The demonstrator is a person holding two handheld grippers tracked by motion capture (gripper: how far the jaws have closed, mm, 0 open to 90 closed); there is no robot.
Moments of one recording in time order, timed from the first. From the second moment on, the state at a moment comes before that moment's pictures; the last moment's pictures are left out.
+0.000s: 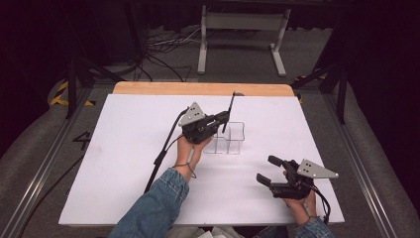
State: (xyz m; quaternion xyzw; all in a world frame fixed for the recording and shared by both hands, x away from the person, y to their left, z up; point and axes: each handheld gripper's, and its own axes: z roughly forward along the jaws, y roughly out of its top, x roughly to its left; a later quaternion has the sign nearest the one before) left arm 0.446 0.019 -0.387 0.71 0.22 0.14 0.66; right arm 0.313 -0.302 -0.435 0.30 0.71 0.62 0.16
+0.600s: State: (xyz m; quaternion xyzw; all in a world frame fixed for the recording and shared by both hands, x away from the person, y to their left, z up) left arm 0.449 0.016 -0.405 0.72 0.23 0.12 0.64; right arm 0.312 -0.303 -0.434 0.30 0.71 0.62 0.16
